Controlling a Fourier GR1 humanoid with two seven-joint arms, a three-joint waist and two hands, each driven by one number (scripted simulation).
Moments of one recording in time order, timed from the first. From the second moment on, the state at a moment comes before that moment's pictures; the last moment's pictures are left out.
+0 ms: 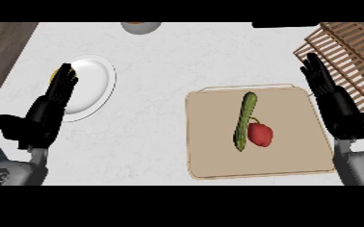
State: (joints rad) left arm -0.12 0.49 -0.19 -1.49 0.33 0.22 -0.07; right arm -0.18 -0.46 0.10 -1.46 -0.24 -0.08 -0.12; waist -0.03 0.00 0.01
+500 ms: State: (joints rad) left arm -0.12 0.50 -0.21 -1.54 0.32 0.20 -0.01; right arm -0.28 -0.51 -0.01 -1.32 -0.30 0.03 -0.18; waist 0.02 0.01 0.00
